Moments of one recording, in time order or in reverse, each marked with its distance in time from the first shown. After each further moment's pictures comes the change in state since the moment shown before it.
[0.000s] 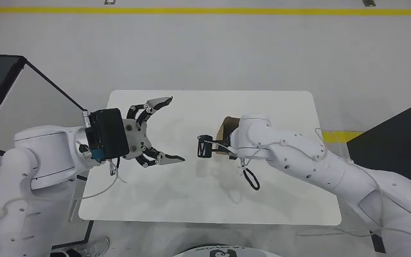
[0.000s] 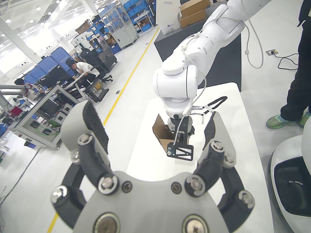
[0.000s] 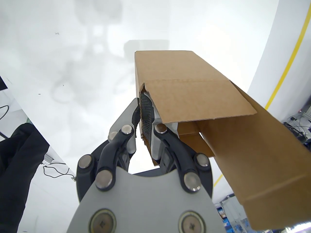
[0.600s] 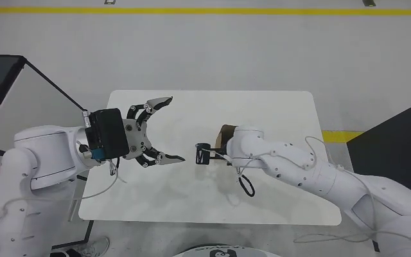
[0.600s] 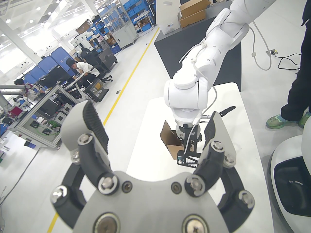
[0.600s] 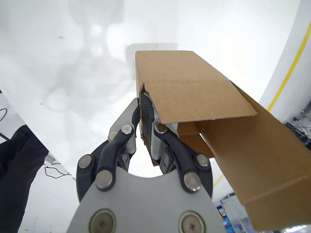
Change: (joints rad) left arm 0.000 0.000 0.000 0.000 0.000 0.000 0.000; right arm -0.042 -0.027 -0.034 0.029 -0.108 0.020 -0.023
